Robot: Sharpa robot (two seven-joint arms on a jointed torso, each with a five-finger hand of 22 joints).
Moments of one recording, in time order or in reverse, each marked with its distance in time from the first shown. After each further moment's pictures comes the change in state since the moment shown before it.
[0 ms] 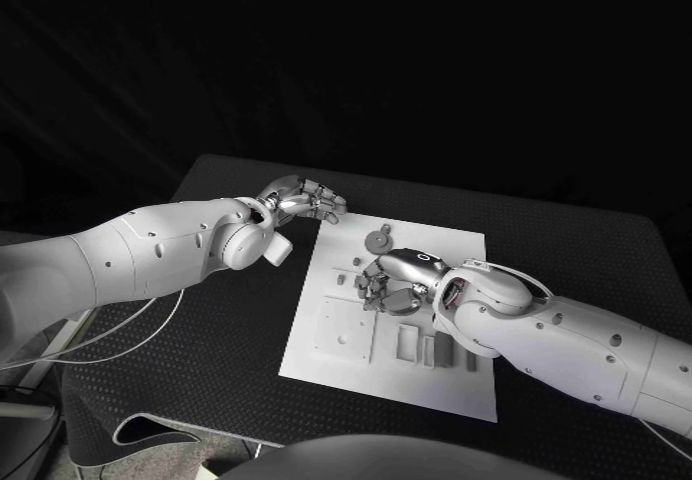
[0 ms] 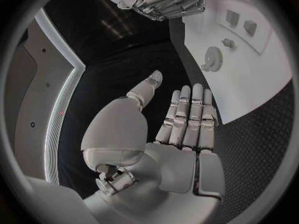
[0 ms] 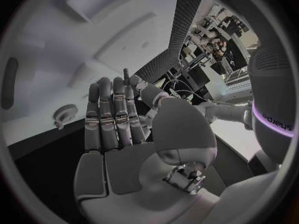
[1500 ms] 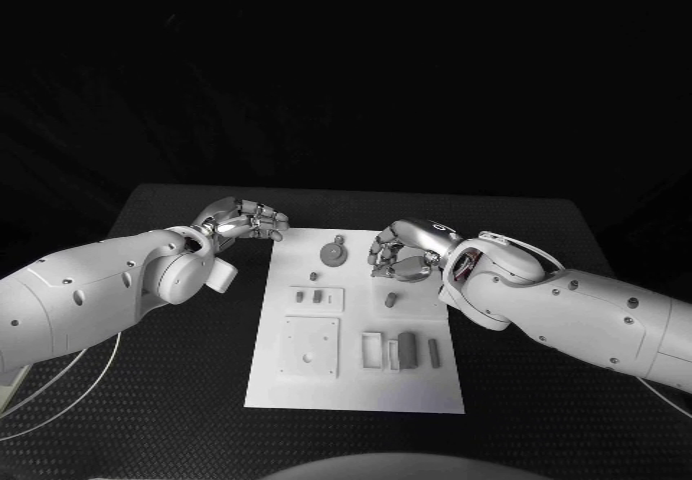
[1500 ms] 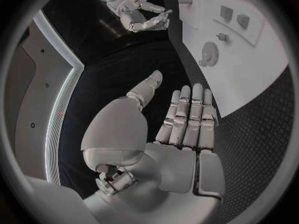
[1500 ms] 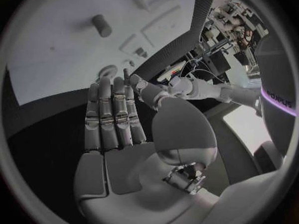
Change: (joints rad) left arm -0.001 -0.016 0.000 -0.008 0.000 0.000 0.003; left_hand 0.000 0.000 0.000 0.000 0.000 0.000 0.000 0.000 0.000 0.000 0.000 0.000 0.001 0.001 0.001 0.004 -0.003 0.000 0.000 0.000 0.000 0.004; right arm 0.014 -0.205 0.099 0.103 0.084 -0.092 -0.090; right_hand 0.004 -0.006 -0.003 0.003 0.000 0.004 -0.003 0.002 0.000 0.000 0.000 0.004 -0.002 0.000 0.000 0.009 -0.005 0.000 0.000 0.000 0.004 0.000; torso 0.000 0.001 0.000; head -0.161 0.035
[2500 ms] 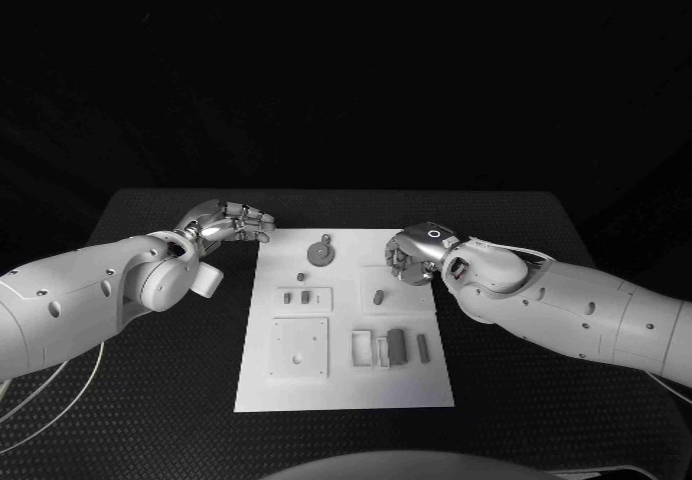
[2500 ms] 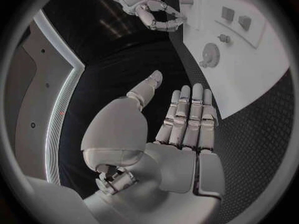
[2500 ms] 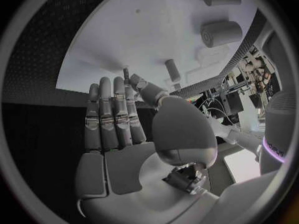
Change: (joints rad) left arm 0.000 -0.001 0.000 0.005 0.000 -0.001 0.002; left_hand 0.000 0.000 0.000 0.000 0.000 0.000 0.000 0.000 0.001 0.004 -0.004 0.000 0.002 -0.003 -0.003 0.004 -0.003 0.000 0.000 0.000 0.000 0.004; right arm -0.008 0.024 -0.058 -0.179 -0.372 -0.029 -0.076; right_hand 0.001 -0.010 0.000 0.000 0.000 0.004 -0.003 0.005 0.003 0.000 0.000 0.000 -0.003 0.000 0.000 0.004 -0.007 0.000 -0.003 -0.004 0.000 0.000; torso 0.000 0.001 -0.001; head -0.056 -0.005
